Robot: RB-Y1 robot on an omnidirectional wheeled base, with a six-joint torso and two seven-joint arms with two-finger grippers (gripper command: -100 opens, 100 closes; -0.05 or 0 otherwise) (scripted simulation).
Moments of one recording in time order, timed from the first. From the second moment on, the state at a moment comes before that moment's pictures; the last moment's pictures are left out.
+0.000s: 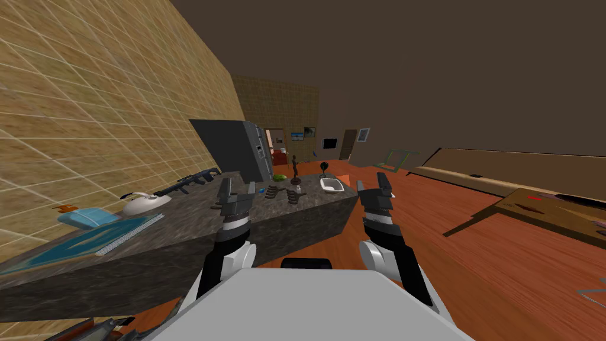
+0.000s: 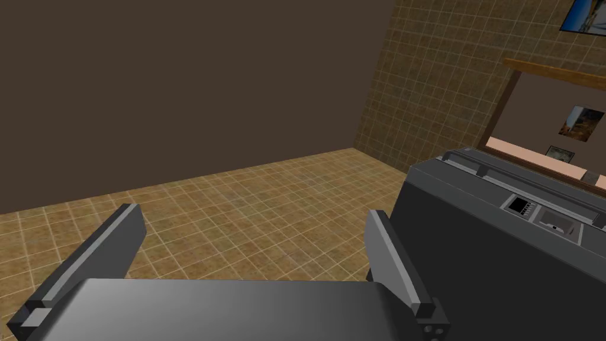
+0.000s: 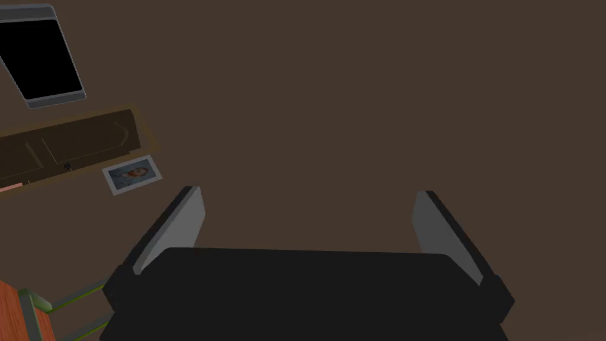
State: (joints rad) left arm 0.52 0.02 -0.03 -2.33 0.07 -0.57 0.03; right arm 0.49 0.03 -0.02 -2.37 -0.05 -0.37 0.00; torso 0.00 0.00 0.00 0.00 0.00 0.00
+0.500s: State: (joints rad) left arm 0.61 0.12 0.03 -2.32 0.06 -0.57 0.00; right arm 0.49 0.03 -0.02 -2.37 -0.05 -0.37 0.00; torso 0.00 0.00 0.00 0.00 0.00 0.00
